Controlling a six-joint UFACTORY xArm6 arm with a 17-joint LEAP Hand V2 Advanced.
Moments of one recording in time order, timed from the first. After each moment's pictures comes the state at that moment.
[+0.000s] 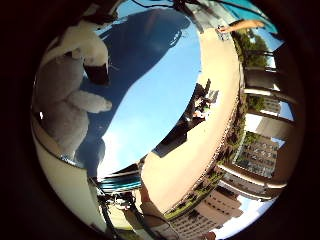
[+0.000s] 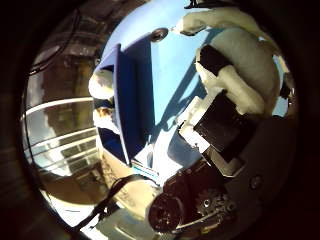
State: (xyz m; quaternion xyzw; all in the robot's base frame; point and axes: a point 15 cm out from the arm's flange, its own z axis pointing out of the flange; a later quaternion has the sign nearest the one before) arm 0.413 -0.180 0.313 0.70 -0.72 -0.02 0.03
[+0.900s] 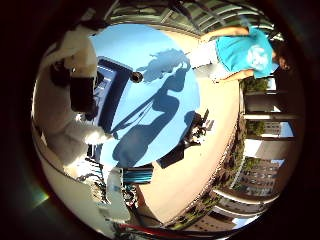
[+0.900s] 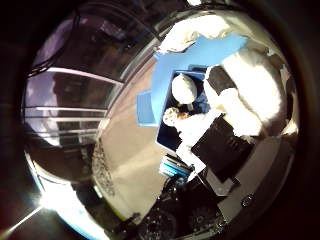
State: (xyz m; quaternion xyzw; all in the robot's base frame) arm 0.443 0.111 0.461 0.80 -0.60 0.01 -0.05
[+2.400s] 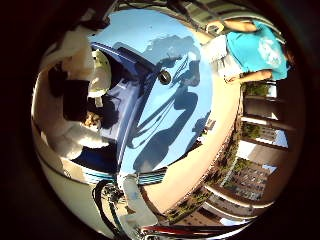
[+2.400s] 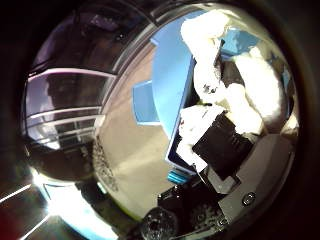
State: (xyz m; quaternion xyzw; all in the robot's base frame) arm 0.457 0.178 0.368 0.79 -0.61 -0.04 0.03
